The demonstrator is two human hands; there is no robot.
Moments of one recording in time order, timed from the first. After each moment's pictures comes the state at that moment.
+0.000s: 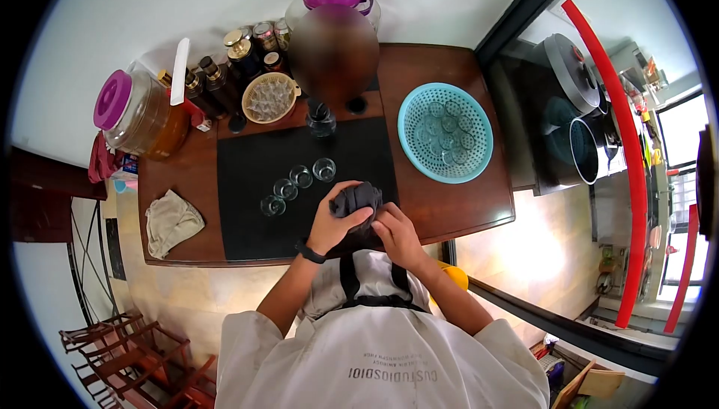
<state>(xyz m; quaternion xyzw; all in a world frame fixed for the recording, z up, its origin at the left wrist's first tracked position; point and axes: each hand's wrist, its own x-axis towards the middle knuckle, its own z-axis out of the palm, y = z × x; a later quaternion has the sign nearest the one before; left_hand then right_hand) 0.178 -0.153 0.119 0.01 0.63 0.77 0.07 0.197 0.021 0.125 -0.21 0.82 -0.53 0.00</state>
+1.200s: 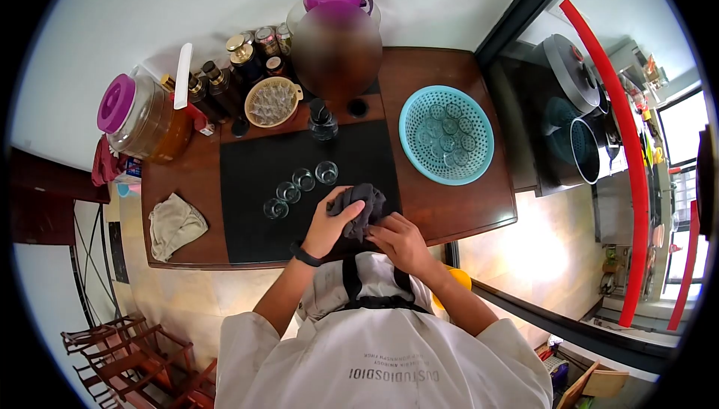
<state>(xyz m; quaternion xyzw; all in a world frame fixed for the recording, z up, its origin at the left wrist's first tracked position) 0.181 -0.159 0.127 -0.05 0.59 0.80 0.09 0.198 0.027 0.144 -0.32 0.85 -0.41 -0.03</state>
